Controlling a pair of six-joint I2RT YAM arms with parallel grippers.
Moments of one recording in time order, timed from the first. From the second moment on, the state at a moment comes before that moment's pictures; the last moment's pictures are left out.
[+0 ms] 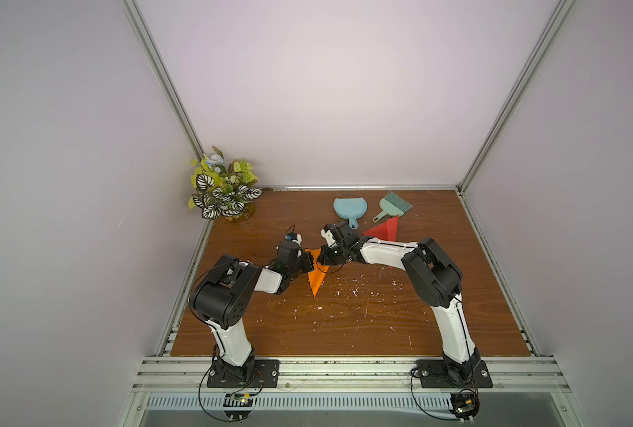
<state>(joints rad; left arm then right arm) -0.38 1.77 0.61 0.54 0.15 -0.60 0.74 2.16 1.43 -0.14 -0.29 0.61</state>
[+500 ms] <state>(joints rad) -0.38 1.76 0.61 0.51 0.12 -0.60 0.71 2.01 1.22 -0.11 -0.30 0.59</state>
